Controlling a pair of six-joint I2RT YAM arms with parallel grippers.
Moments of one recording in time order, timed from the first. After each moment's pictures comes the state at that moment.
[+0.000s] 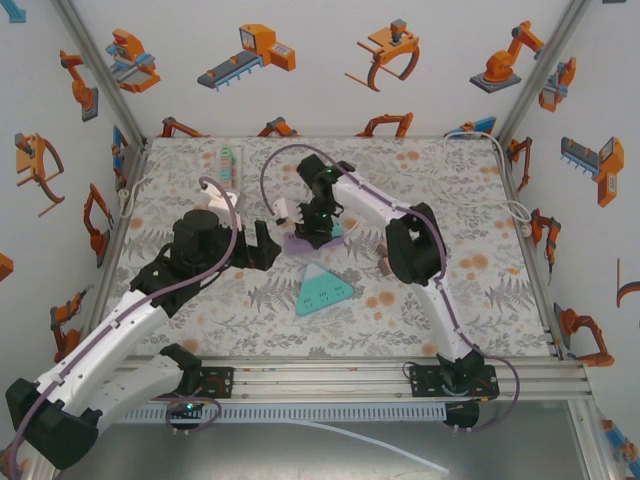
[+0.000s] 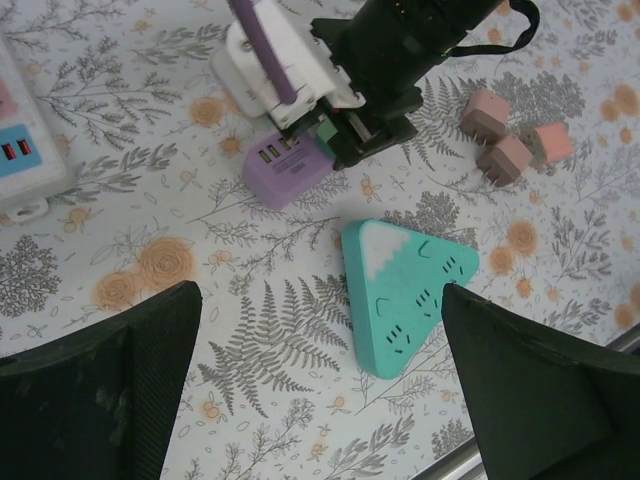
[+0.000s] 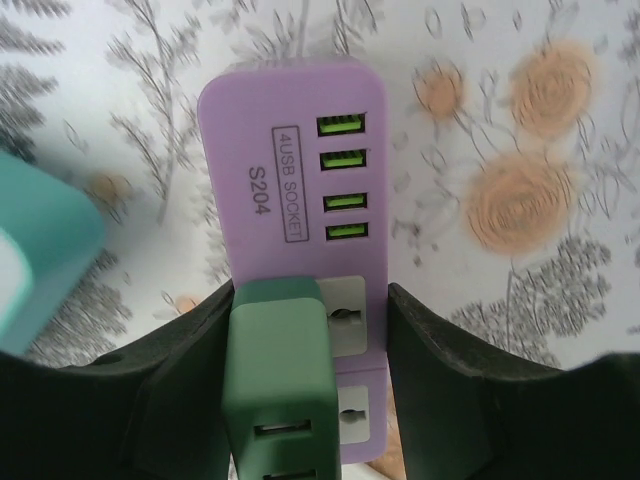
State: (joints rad) left arm -0.62 0.89 0.81 -0.37 0.00 -0.31; right arm 0.67 2.36 2.06 -1.05 -0.44 -1.09
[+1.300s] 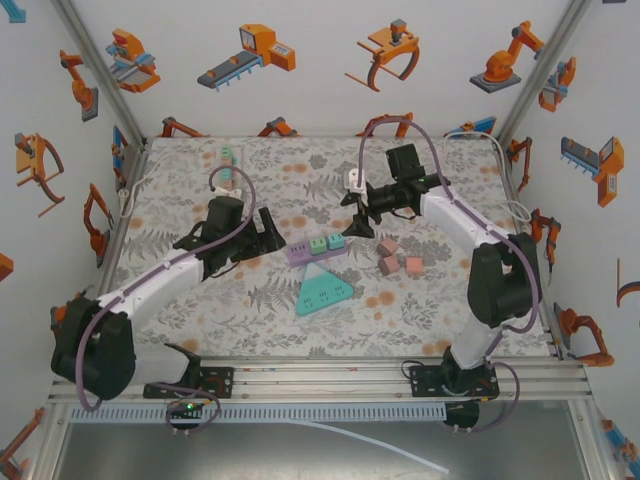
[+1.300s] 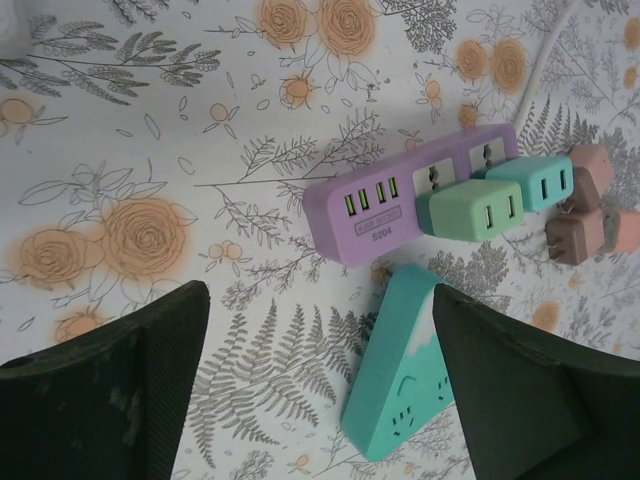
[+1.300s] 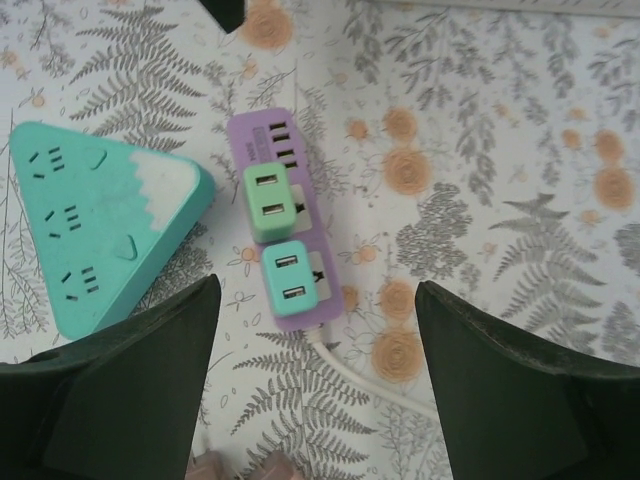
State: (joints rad) left arm -0.49 1.32 0.79 -0.20 0.05 -0.62; right arm 0.36 1.74 1.35 -0.55 -0.98 -1.05
